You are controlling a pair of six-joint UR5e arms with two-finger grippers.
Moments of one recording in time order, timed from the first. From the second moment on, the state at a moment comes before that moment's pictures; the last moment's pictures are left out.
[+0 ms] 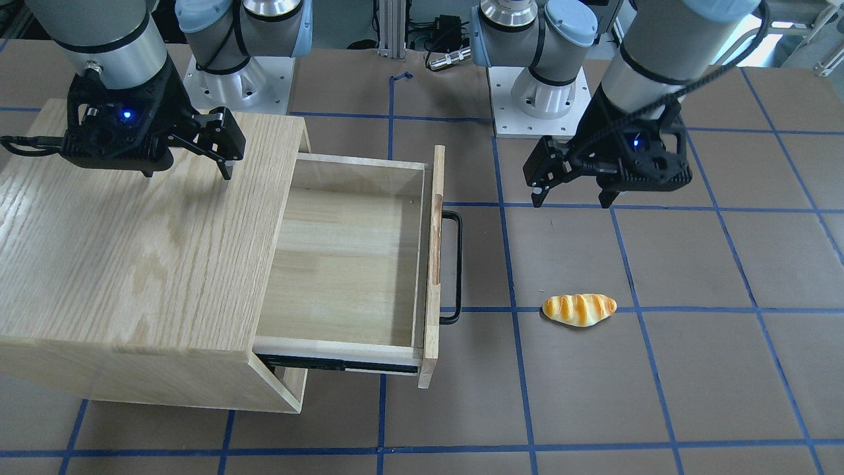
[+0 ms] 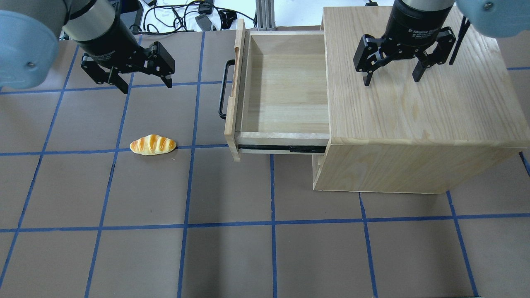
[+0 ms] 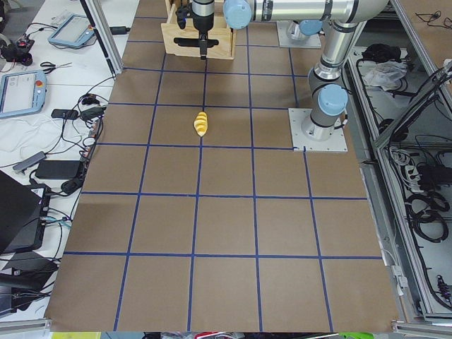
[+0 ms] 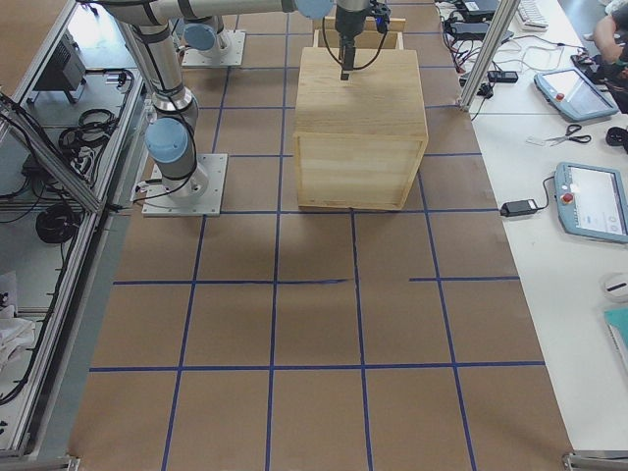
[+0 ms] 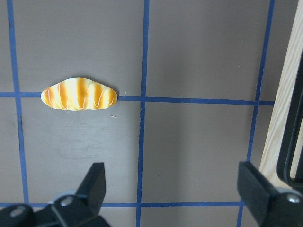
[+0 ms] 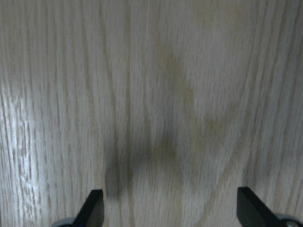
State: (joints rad) left arm -1.56 -1.59 -1.54 -1.49 1.52 -0.04; right arm 1.60 -1.49 1.43 -1.47 -1.61 0.02
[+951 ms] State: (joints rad) left arm -1.57 -1.53 -1.54 -1.52 1.56 0.03; right arm 1.60 -1.49 1.43 -1.47 -1.61 0.02
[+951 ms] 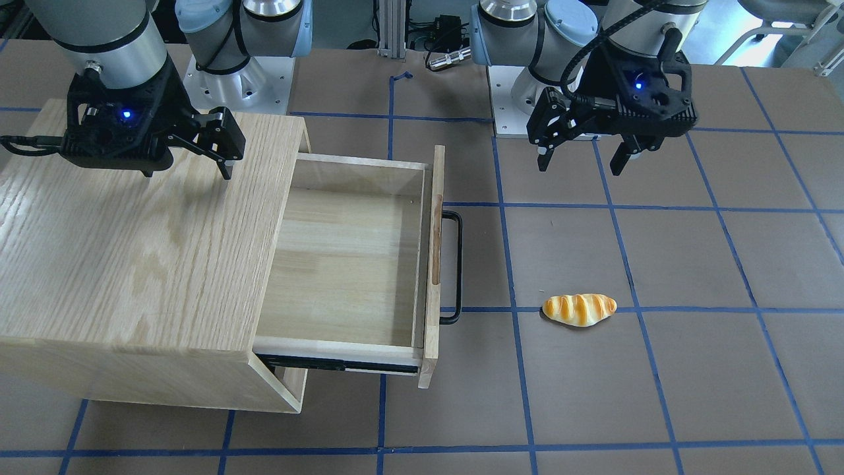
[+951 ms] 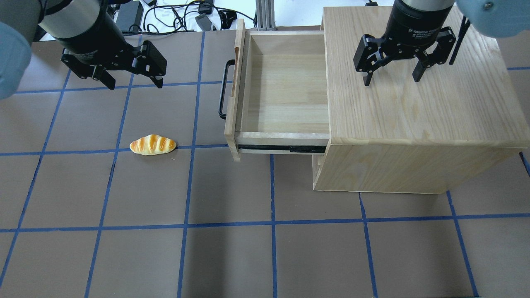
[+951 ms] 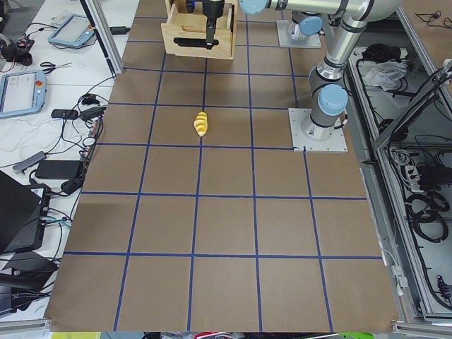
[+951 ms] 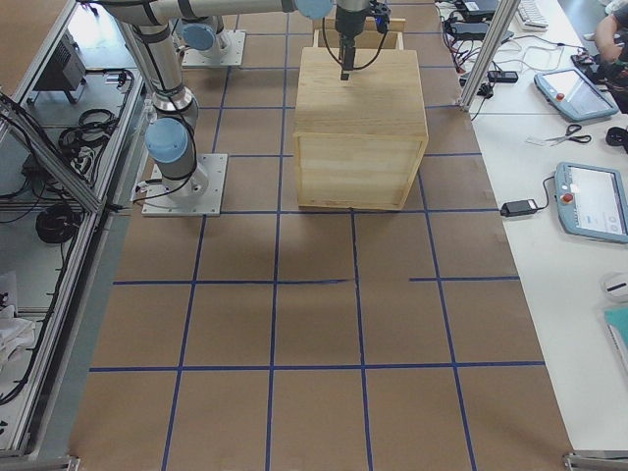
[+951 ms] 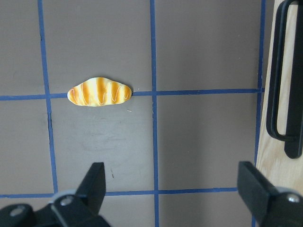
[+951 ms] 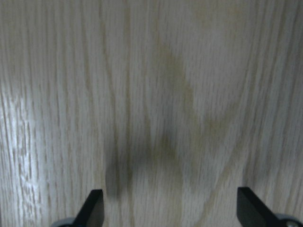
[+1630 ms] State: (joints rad) left arm -1.57 -1.51 -1.55 -1.54 1.56 0.03; right arm 1.60 -1.49 1.43 -1.47 -1.61 0.02
